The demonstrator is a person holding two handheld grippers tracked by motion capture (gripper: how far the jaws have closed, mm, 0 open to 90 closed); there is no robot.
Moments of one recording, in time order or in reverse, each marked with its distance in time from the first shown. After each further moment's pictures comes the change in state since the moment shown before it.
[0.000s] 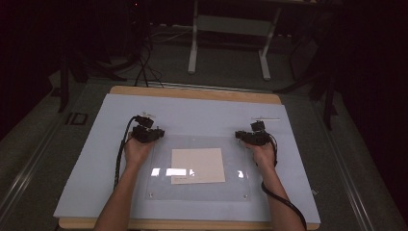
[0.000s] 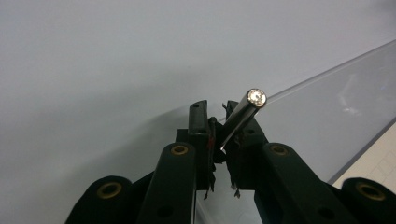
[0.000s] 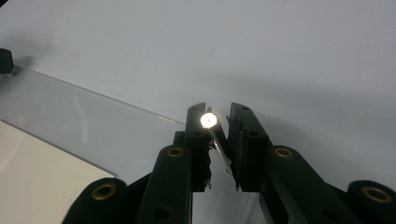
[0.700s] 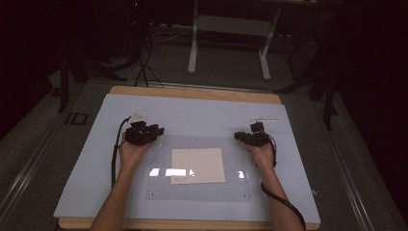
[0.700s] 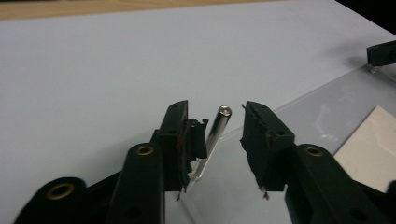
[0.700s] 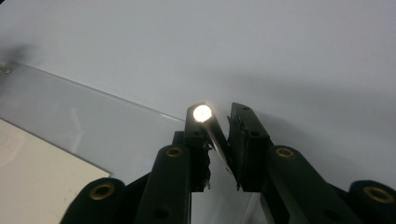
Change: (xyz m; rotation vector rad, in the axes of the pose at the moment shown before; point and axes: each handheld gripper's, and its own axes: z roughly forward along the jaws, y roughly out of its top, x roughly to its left) left arm 0.004 -0.015 -0.024 -0.230 -0.040 0.067; right arm -0.003 -0.004 0.005 0.006 0.013 0.001
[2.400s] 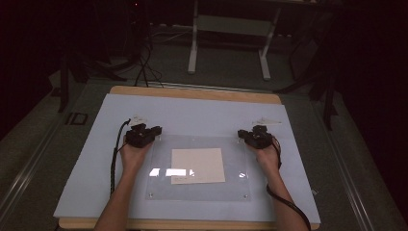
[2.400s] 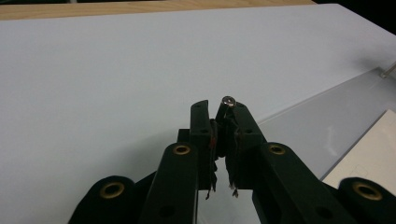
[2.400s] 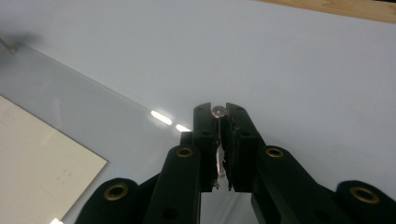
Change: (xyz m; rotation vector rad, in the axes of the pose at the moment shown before) left arm -0.002 -0.008 0.003 -0.025 0.004 -0.028; right arm 0.007 -0.002 -0.019 -0.088 -0.036 -0.217
